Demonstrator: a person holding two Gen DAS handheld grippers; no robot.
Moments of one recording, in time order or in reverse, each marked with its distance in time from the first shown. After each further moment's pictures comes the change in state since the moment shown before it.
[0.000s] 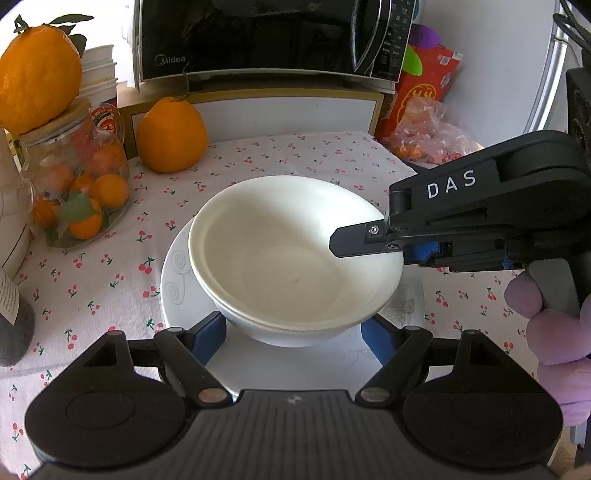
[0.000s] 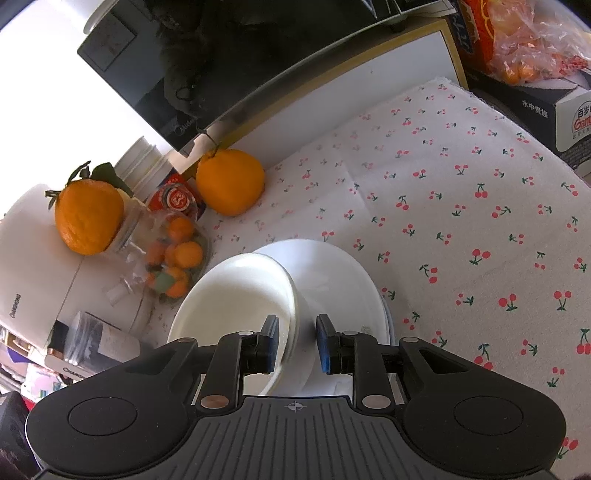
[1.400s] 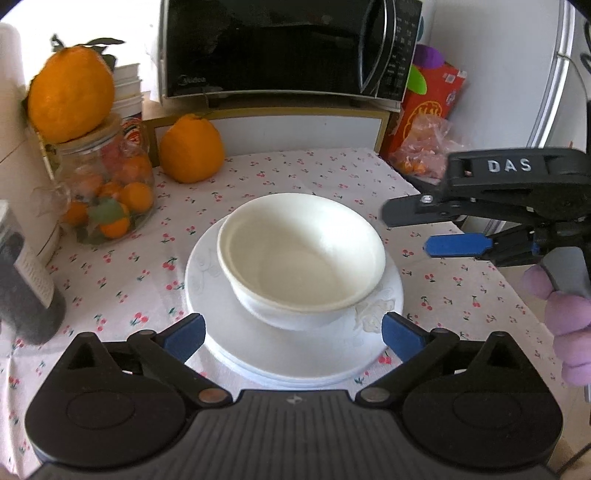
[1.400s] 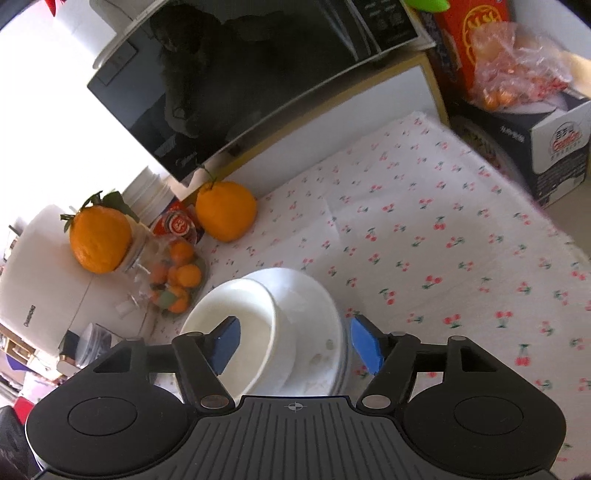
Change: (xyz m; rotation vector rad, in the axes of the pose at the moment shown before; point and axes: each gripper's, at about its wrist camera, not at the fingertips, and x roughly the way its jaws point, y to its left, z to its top) left arm -0.037 -0.003 -0.005 -0.035 -0.029 0.034; right arm -0.051 -0.016 0.007 -0.007 -0.064 -0.014
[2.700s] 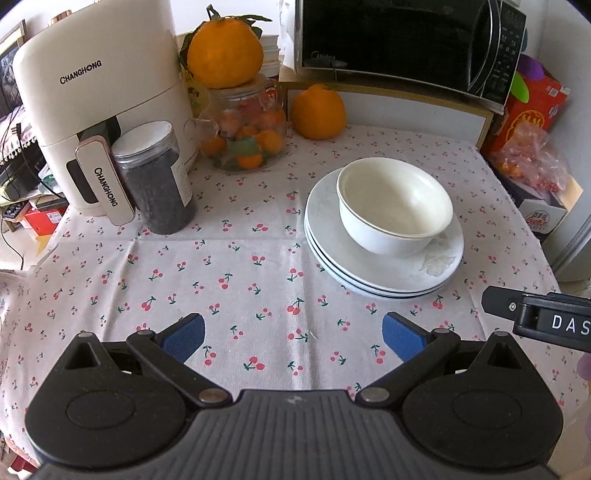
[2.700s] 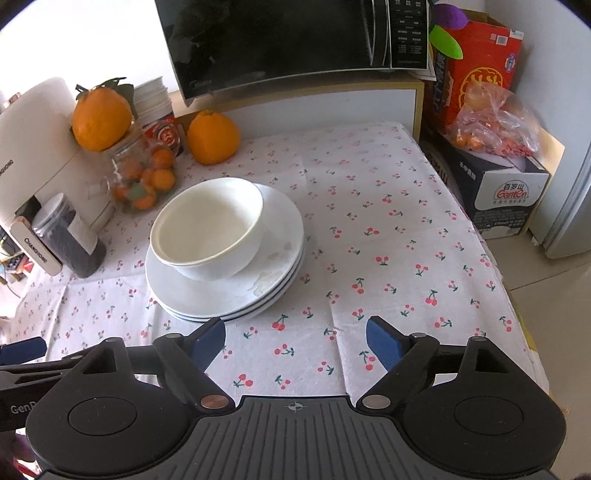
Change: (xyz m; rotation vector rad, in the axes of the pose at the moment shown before) left arm -0.065 -0.007 -0.025 -0.223 0.112 0.340; right arm -0.054 0.044 -0.068 -0.319 0.069 -0.278
